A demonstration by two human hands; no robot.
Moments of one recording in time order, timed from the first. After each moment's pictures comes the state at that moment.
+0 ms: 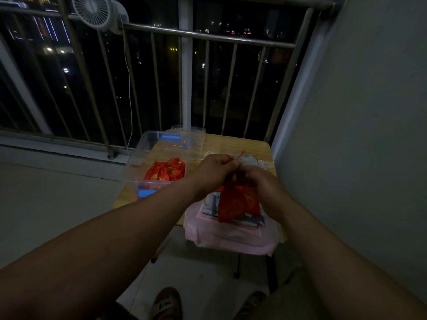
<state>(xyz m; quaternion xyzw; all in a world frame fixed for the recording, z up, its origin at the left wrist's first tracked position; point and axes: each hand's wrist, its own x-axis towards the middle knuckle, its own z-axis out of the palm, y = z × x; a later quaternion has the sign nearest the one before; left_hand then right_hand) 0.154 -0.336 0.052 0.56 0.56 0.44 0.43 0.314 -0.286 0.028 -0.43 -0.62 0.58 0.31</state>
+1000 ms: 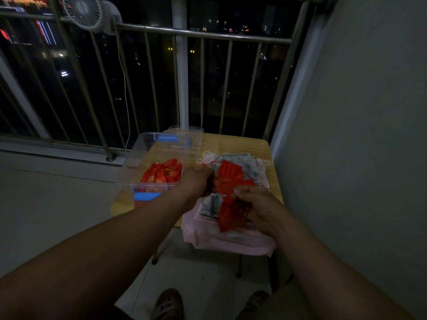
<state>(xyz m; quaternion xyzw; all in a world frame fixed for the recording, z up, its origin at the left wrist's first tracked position) 0.139 -0.331 0.020 0.37 0.63 0.48 0.49 0.319 -0.284 -0.031 -0.45 -0.43 0.71 0.33</state>
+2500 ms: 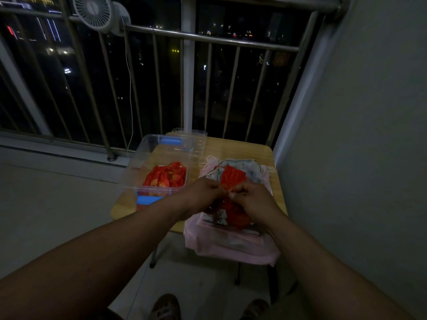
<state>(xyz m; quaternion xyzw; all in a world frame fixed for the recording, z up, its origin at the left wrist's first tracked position) 0.124 -0.336 0.016 0.54 0.62 0.32 0.47 0.295 -0.286 0.004 -0.50 -0.70 0.44 0.26</state>
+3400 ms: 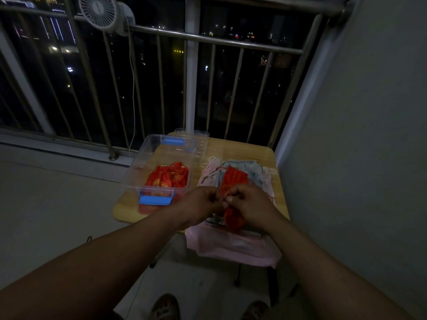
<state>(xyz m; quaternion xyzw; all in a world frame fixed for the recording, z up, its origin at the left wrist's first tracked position) 0.117 -0.345 -0.013 0.57 0.59 0.36 0.45 0.292 -0.288 -0.002 -0.45 -0.77 0.38 0.23</state>
